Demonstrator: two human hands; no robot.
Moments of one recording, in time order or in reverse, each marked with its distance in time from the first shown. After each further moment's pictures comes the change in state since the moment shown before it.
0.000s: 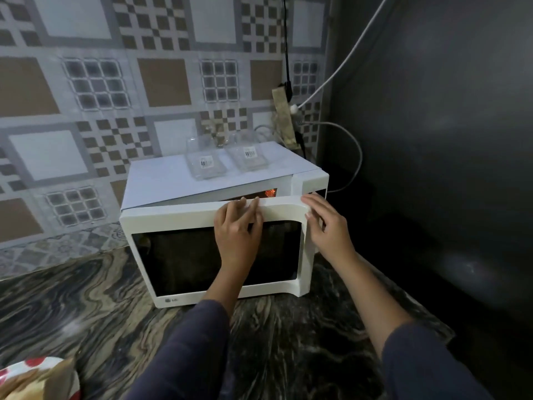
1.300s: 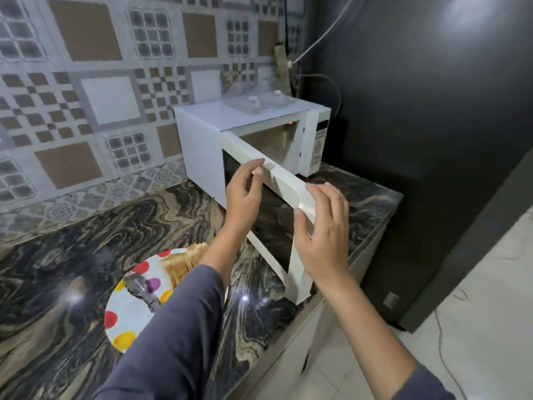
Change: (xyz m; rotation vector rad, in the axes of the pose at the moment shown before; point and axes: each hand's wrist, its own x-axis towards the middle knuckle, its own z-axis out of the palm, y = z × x) left_hand -0.041 -0.107 -0.309 -0.956 -0.490 -0.281; right_hand -0.251 -0.370 0.129 -0.469 0.383 0.067
